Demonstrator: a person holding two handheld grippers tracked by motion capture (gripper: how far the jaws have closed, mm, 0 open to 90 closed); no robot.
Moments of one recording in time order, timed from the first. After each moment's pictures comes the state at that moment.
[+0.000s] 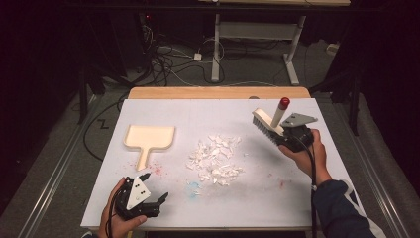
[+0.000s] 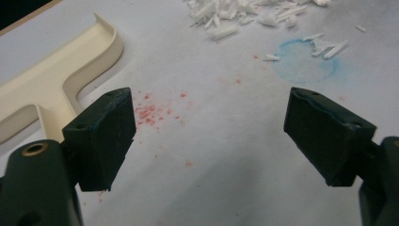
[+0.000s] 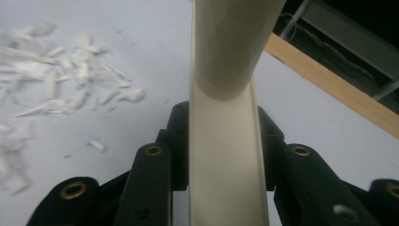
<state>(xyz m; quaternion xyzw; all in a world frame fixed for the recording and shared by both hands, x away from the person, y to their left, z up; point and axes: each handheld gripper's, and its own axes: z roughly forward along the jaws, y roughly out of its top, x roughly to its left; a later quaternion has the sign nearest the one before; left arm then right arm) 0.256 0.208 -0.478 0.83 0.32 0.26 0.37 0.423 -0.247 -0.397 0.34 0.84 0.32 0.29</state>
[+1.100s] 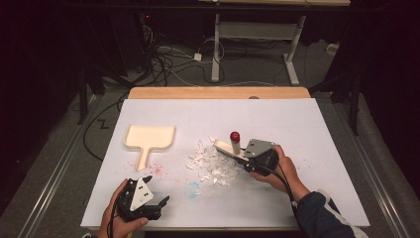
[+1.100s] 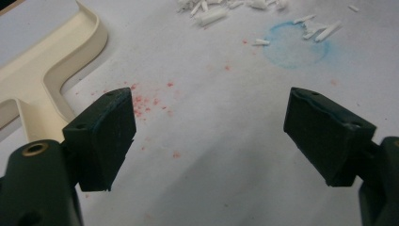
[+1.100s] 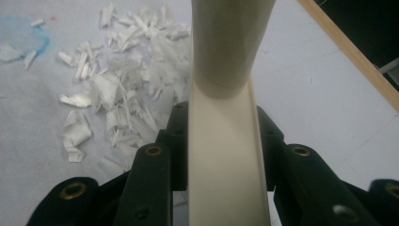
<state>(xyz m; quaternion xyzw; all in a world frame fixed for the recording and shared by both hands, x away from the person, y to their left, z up) 0.255 0.203 -0.481 0.85 0.31 0.25 0.35 0.372 -0.166 -0.426 0.17 0.90 0.33 0.24</state>
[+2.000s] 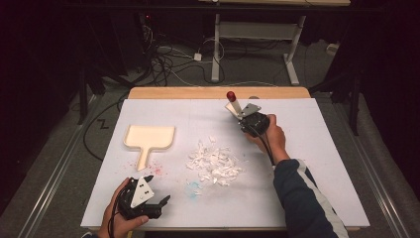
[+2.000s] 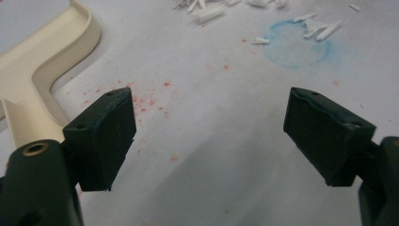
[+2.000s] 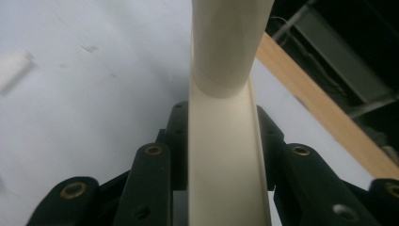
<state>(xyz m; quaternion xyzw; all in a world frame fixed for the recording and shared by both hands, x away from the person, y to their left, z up) 0.260 0.204 -0.484 0.85 0.31 0.23 0.35 0.495 -0.151 -0.439 0.29 0.85 0.26 0.34</state>
